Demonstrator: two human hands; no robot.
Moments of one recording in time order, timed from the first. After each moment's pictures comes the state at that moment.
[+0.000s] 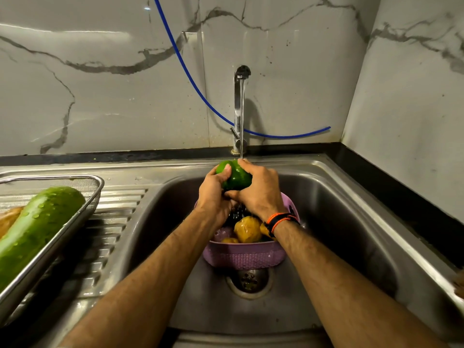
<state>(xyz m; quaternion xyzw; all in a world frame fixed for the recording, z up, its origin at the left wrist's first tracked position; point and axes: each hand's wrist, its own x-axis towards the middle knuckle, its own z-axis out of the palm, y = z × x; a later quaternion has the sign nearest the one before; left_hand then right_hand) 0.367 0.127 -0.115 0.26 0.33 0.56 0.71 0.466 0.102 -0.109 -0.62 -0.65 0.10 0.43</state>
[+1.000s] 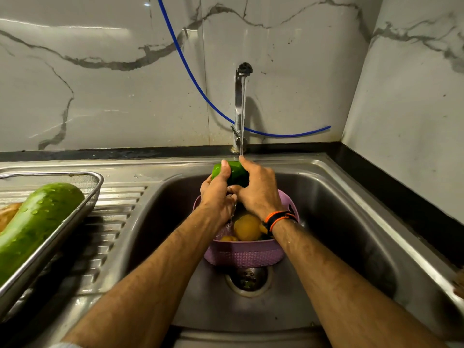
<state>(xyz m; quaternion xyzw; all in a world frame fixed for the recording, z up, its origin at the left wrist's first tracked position) 0.374 0.134 -0.123 0.21 0.37 0.58 0.69 0.464 0.103 -0.111 -0.62 -0.66 0.09 0.41</state>
